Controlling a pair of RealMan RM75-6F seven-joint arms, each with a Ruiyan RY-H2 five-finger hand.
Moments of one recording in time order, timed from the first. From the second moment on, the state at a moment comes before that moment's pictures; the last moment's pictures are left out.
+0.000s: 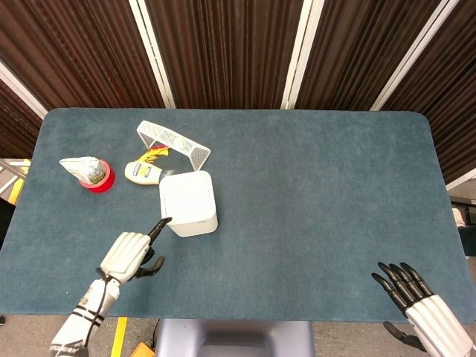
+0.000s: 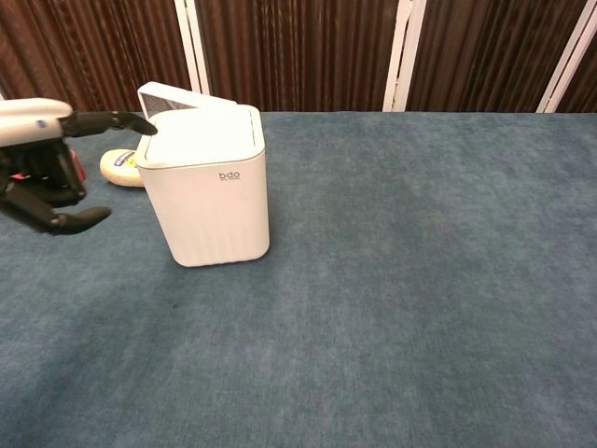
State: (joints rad) left arm -0.48 -1.23 -0.15 -2.17 1.08 1.12 0.54; right arm -0.04 -0.99 -0.21 -1.58 -2.01 1.67 0.06
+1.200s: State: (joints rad) left arm -0.78 -1.35 -0.15 -2.10 0.59 1.16 0.74; right arm -0.05 -0.97 -0.21 -1.57 -2.00 1.71 0.09
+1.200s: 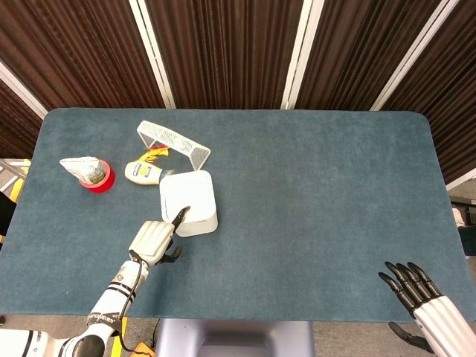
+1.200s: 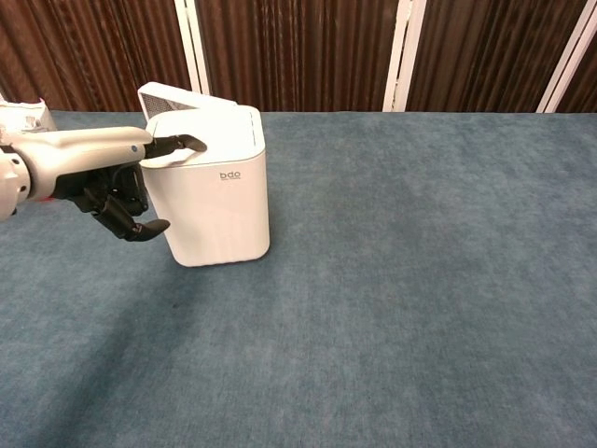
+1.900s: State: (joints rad) left arm -0.57 -1.13 0.05 -2.22 1.19 1.30 0.54; right arm -0.06 -0.98 -0.21 -1.57 -2.02 1.70 0.06
